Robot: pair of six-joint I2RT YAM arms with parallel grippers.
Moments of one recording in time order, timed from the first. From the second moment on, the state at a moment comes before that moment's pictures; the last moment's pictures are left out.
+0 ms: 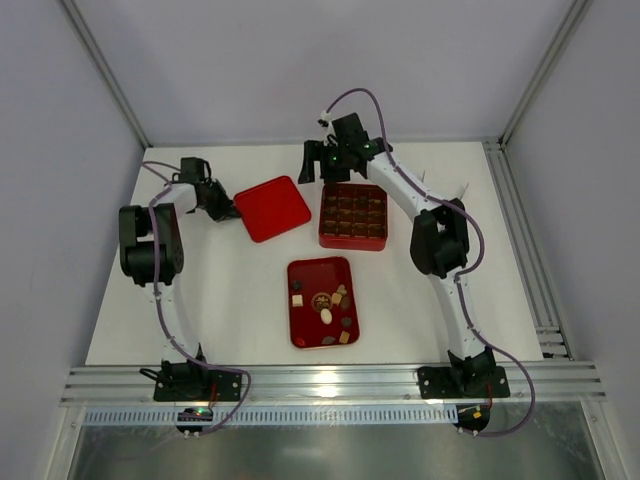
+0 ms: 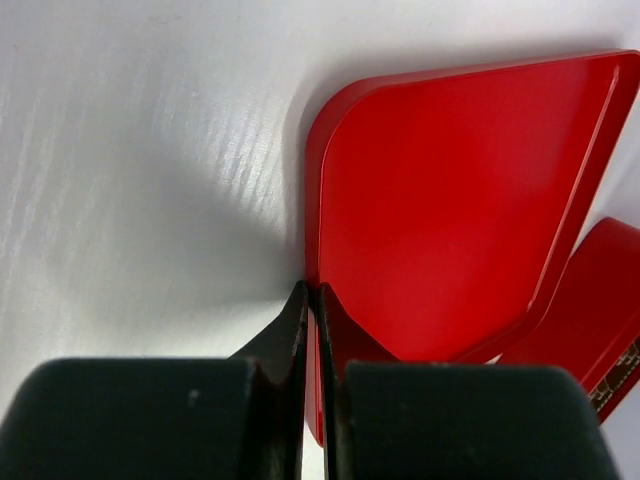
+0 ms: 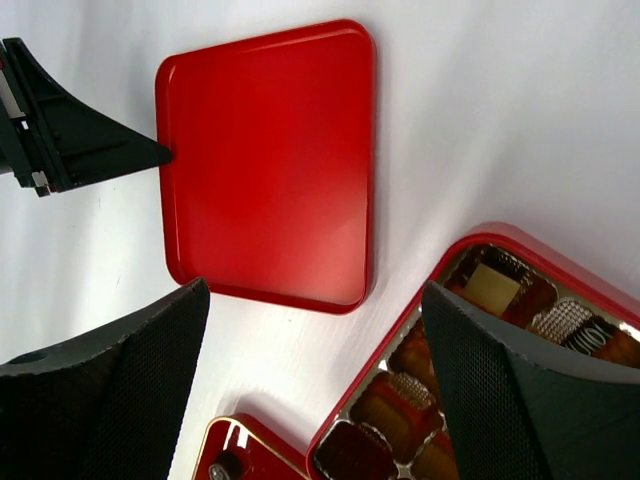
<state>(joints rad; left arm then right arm) 0.05 2.11 1.46 -0.39 0.35 -0.58 0.49 2.35 2.21 -0.61 -0.32 0.35</state>
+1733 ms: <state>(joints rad) 0.15 1.85 1.29 -0.35 0.61 -0.60 0.56 2.48 2.24 -0.40 -0.59 0.58</state>
